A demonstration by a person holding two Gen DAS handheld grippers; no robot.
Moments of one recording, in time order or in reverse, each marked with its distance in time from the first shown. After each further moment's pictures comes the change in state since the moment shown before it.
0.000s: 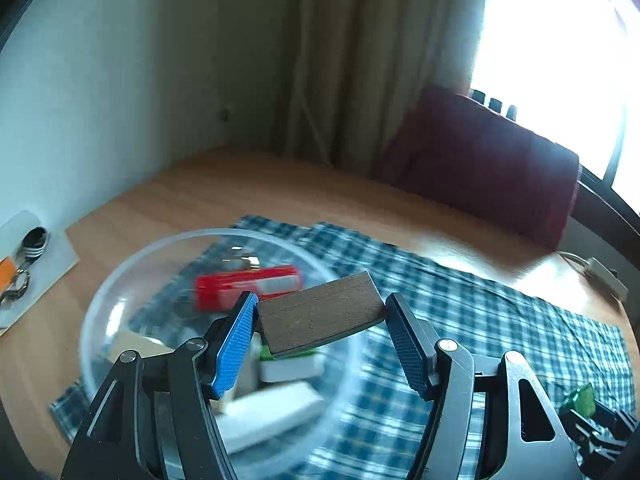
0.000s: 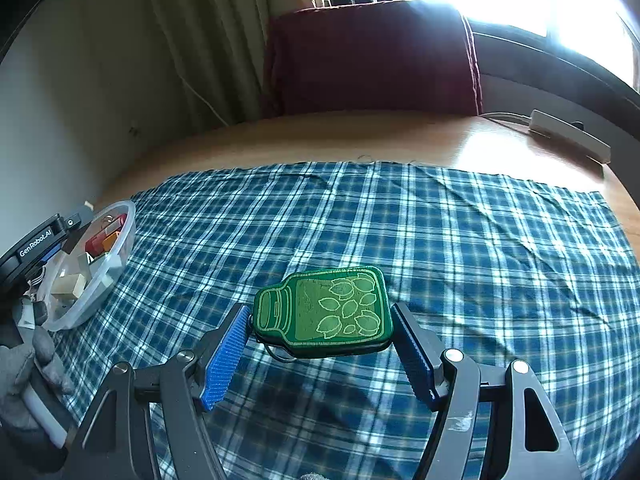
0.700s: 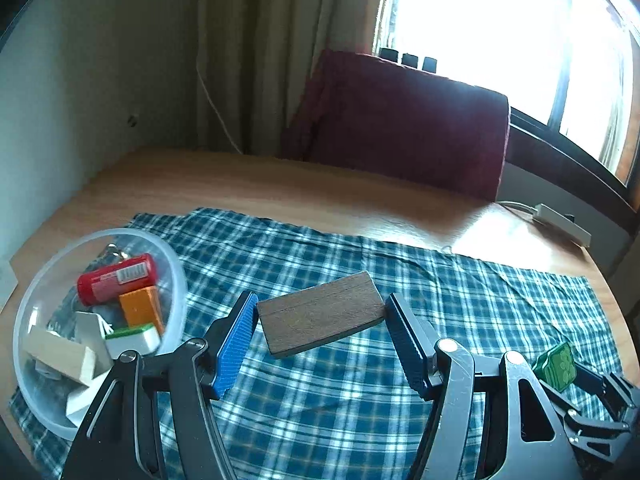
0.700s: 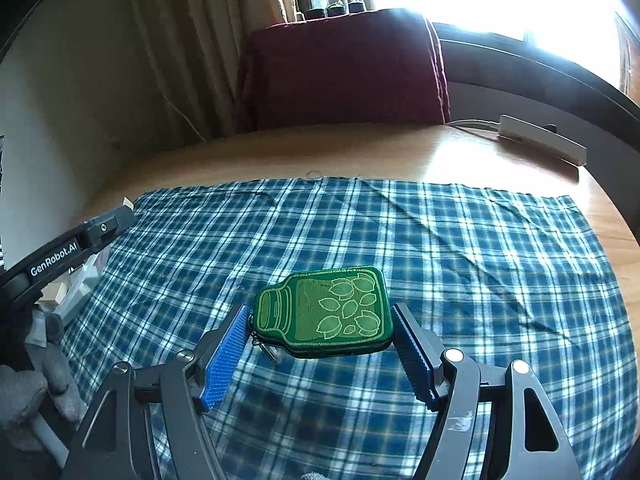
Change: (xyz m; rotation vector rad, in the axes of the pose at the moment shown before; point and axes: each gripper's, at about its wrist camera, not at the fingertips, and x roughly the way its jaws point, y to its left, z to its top) left arm 0.007 -0.136 -0.016 0.159 0.069 -0.165; right arm -0.059 -0.144 0.003 0.014 -0.047 -0.044
